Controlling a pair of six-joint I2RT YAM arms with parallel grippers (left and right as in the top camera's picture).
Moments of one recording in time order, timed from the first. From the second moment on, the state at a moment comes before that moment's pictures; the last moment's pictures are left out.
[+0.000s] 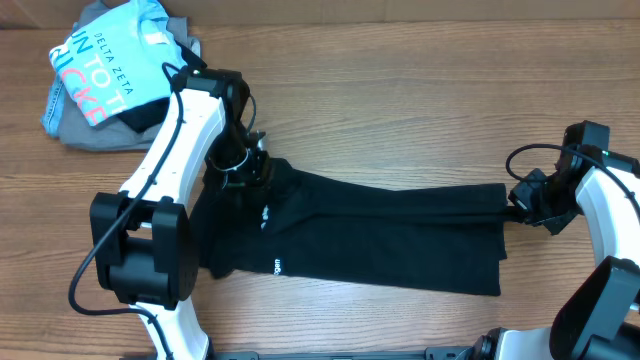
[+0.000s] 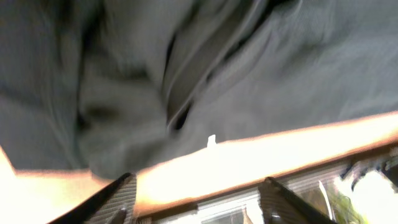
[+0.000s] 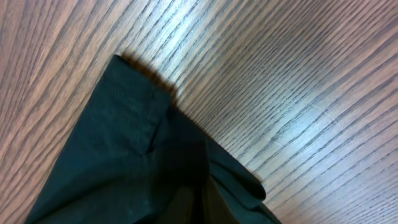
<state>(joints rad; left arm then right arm) -0.18 1.97 1.66 -1.52 0.27 -0.05 -0.36 1.60 1.09 -0.99 -0.06 0.51</state>
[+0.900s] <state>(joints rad) -0.36 1.96 1.39 -1.14 0.00 -0.13 -0.36 1.60 1.09 -0.99 -0.08 0.51</state>
